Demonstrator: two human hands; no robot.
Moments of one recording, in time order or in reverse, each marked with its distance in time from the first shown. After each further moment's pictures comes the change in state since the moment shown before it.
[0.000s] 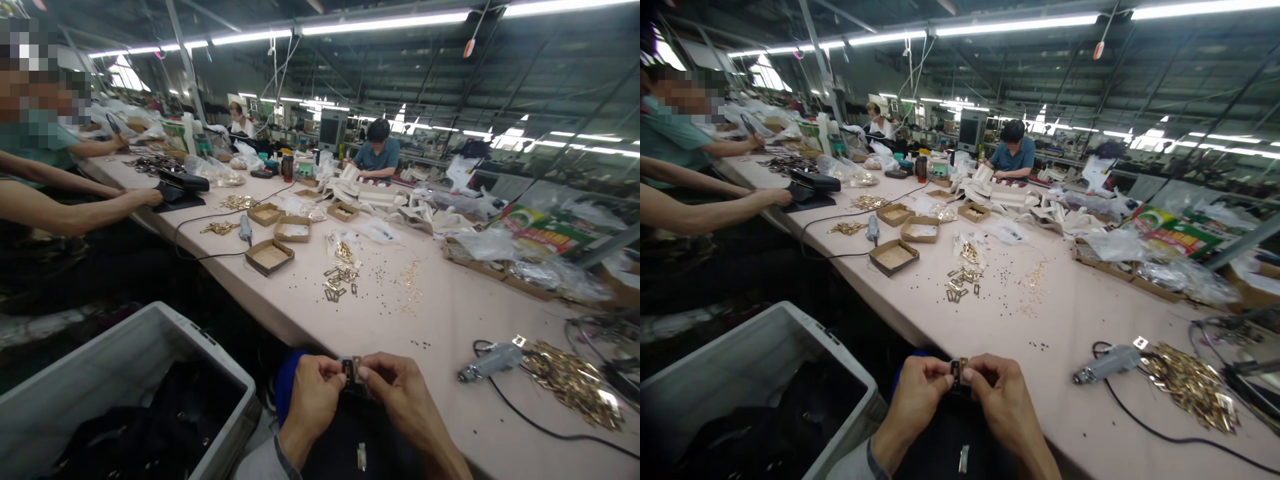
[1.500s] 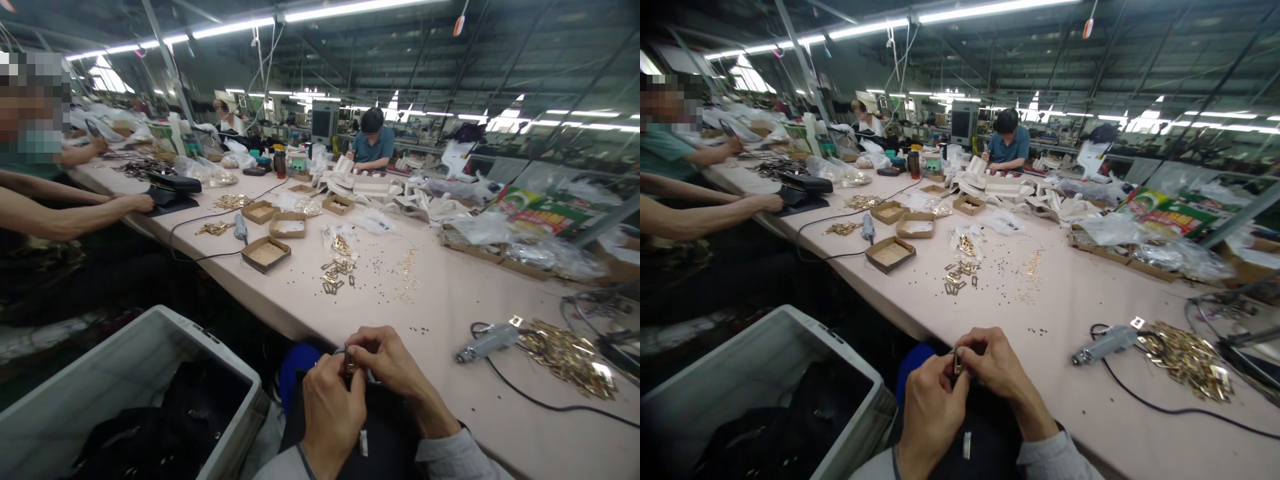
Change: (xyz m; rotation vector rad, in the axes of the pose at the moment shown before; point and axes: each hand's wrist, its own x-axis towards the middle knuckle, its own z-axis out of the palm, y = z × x) left_hand -0.033 0.009 0.025 0.453 0.241 0.392; right_hand 0.031 0.003 -0.001 0.077 -0.169 -0.071
